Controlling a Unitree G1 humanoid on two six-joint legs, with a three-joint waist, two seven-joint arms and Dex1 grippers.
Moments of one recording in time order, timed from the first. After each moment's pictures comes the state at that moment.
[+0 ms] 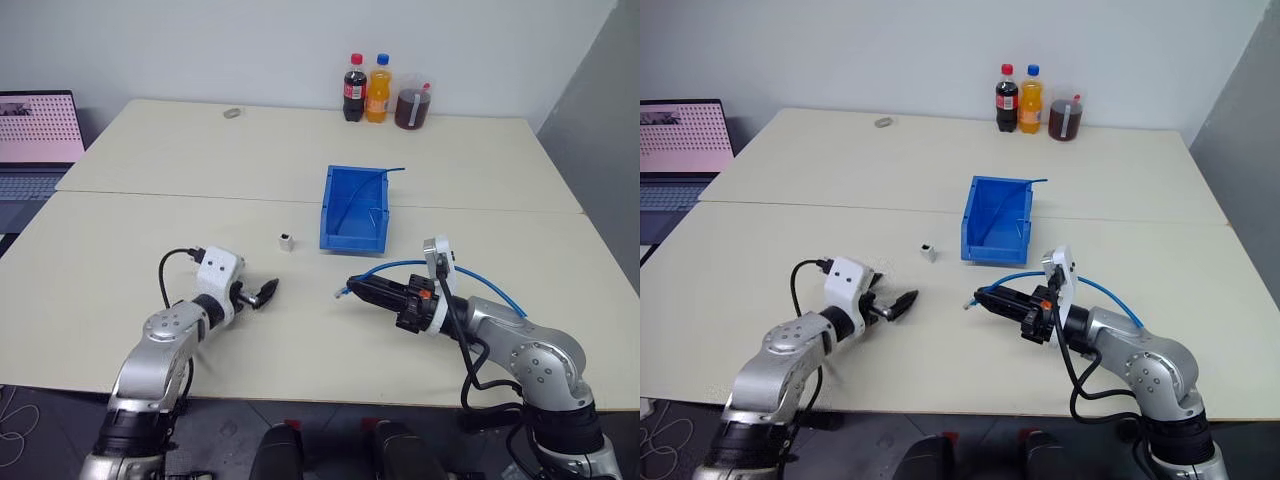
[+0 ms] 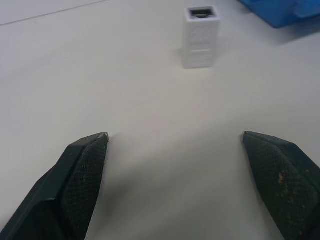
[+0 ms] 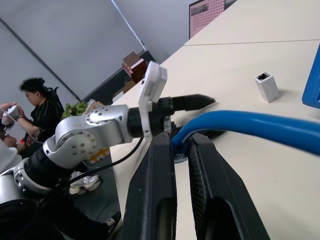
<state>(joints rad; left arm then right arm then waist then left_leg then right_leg) -0.26 0.48 0.05 -0.03 -0.21 0.50 -0.42 -0.27 -0.35 0.03 -0.43 0.91 0.89 0.57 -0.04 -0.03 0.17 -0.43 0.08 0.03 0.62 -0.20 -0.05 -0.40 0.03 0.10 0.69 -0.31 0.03</state>
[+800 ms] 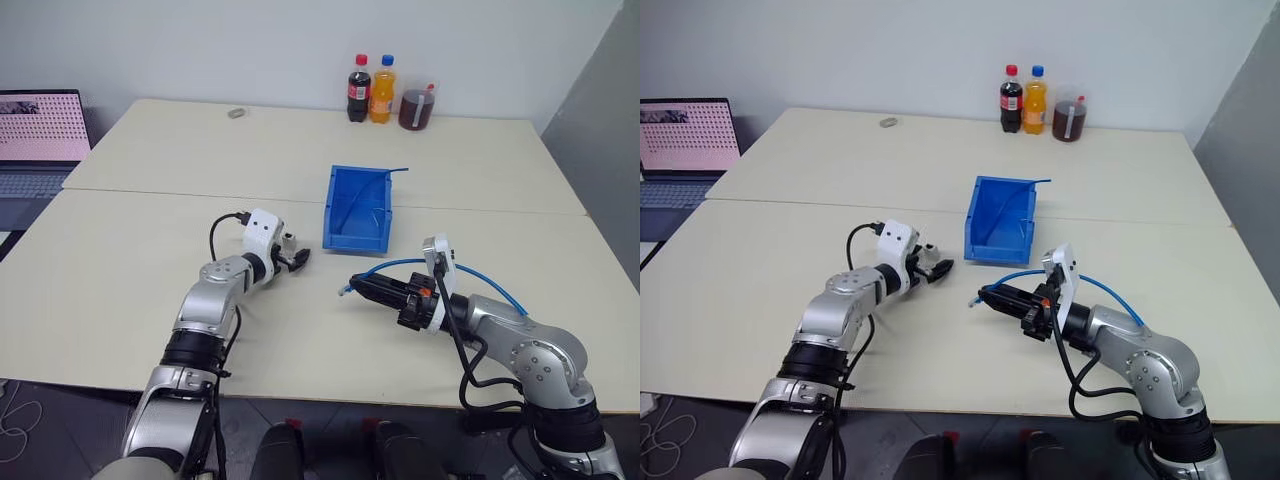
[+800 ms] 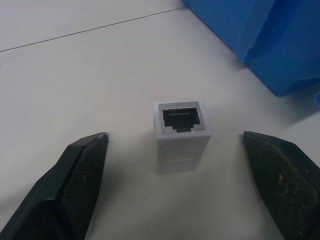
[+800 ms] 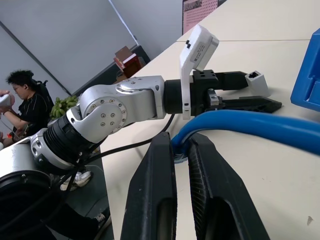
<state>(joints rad) -0.60 0.35 -0.04 0.37 -0.13 0.46 -0.47 -0.27 -0.36 0.03 -0.44 0.88 0.88 0.56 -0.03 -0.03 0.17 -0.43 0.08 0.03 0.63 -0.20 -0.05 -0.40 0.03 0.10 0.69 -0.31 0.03</state>
